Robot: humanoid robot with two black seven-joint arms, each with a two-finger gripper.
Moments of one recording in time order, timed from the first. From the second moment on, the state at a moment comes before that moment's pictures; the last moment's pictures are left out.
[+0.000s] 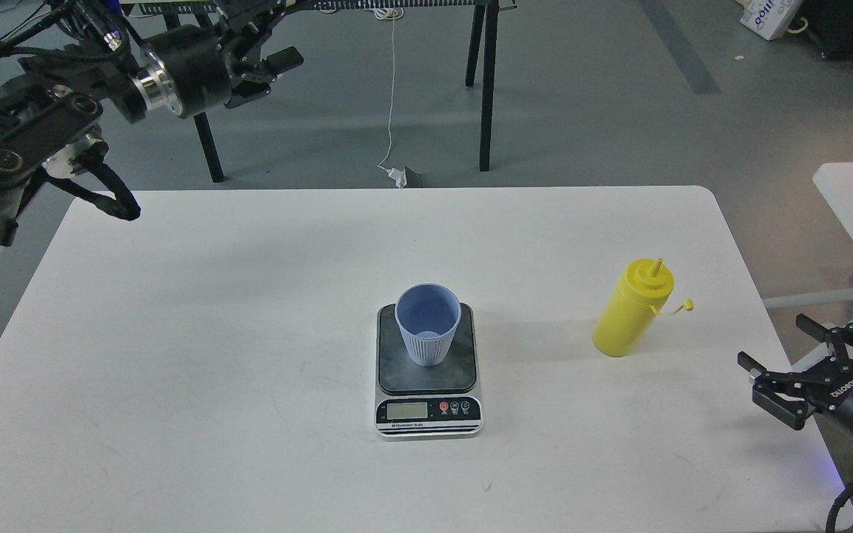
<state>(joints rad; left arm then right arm) -1.22 0.45 -0.24 -0.64 0.65 -0.49 -0.49 -0.03 -0.71 1.09 0.98 0.77 0.49 -0.49</state>
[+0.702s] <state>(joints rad) -1.17 0.47 -0.24 -0.64 0.65 -0.49 -0.49 0.14 -0.37 1.09 0.74 0.51 0.49 -0.49</state>
